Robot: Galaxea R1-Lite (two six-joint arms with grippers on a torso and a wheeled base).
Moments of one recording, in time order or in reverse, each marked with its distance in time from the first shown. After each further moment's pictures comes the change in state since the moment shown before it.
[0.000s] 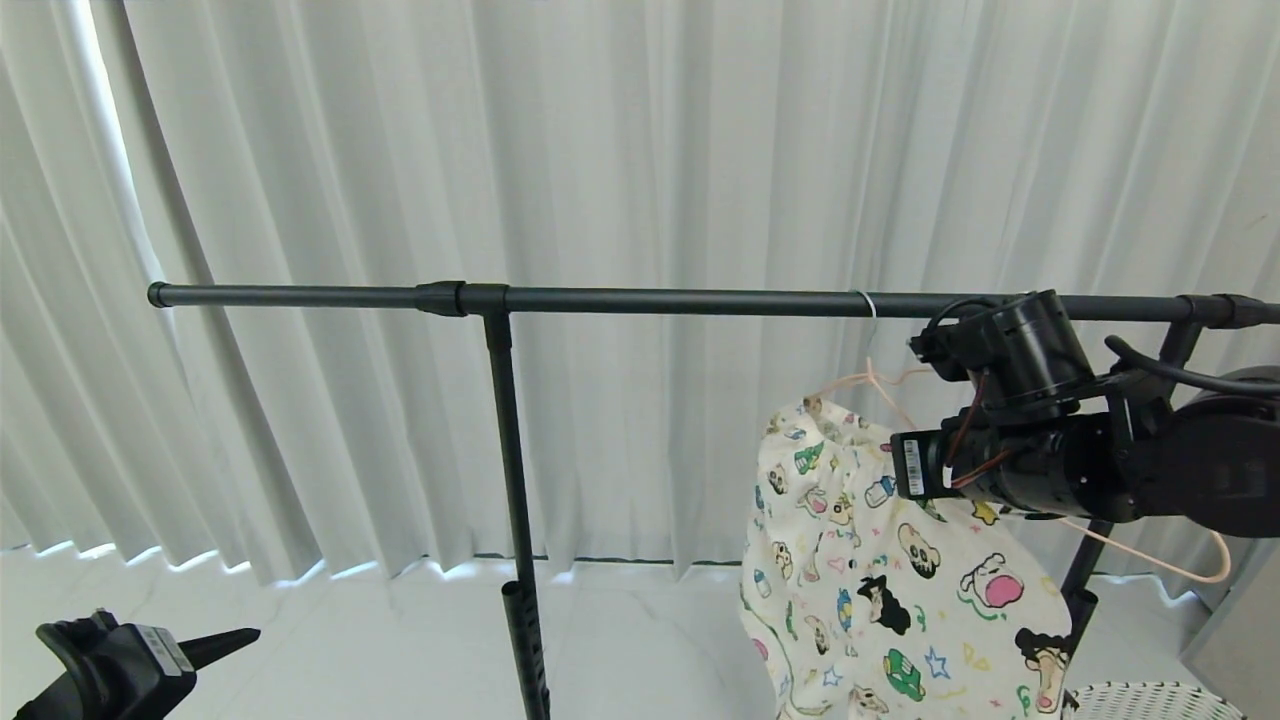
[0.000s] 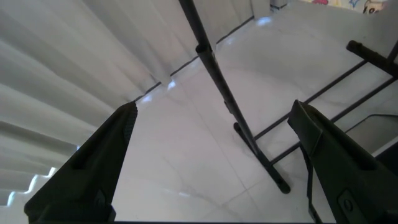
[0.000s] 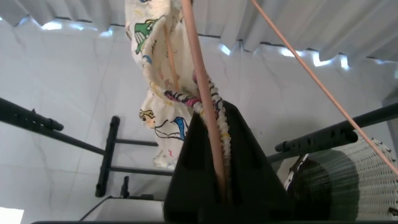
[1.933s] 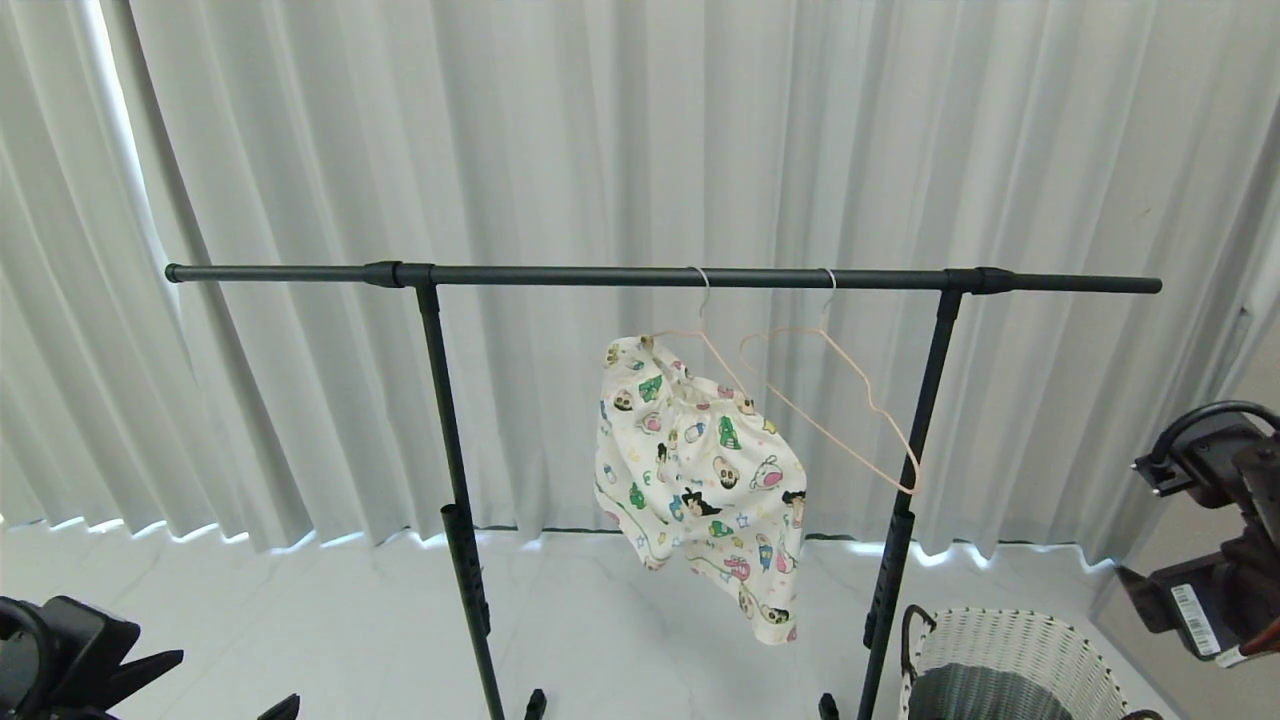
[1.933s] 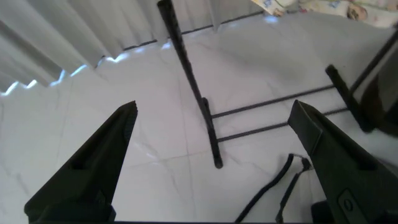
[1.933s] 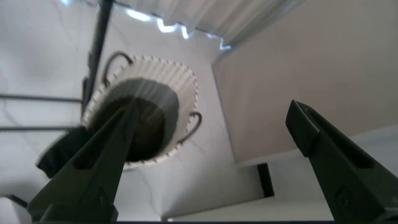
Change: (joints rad) left arm 0.062 -0.056 0.003 0.007 0.196 -0.312; right arm -0.020 -0.482 0.438 0.116 -0.437 -0.295
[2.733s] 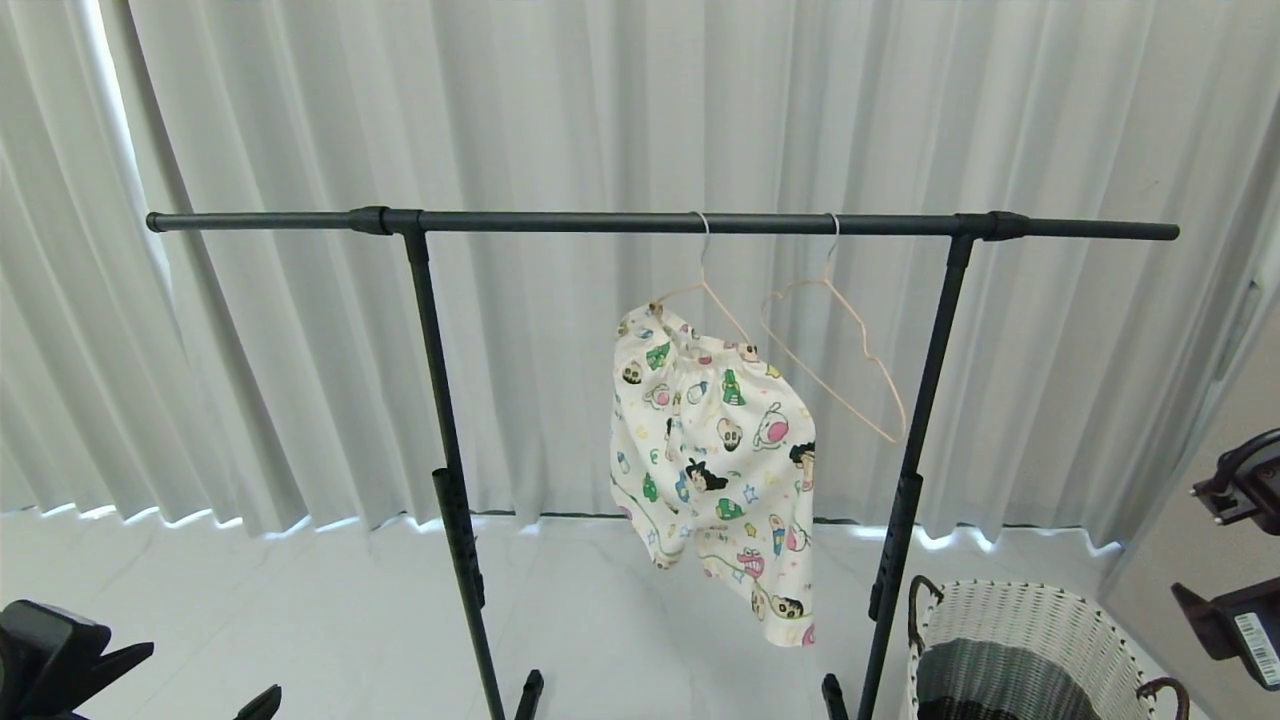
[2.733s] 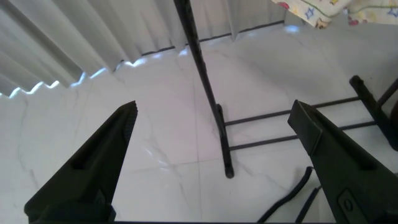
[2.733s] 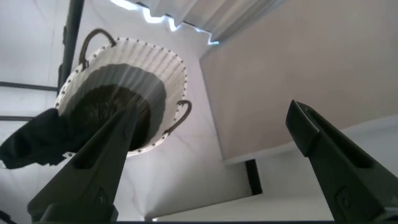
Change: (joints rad) left arm 0.000 -0.086 0.000 0.015 0.046 0.000; right arm -0.024 -0.108 0.054 0.000 -0.029 -0.093
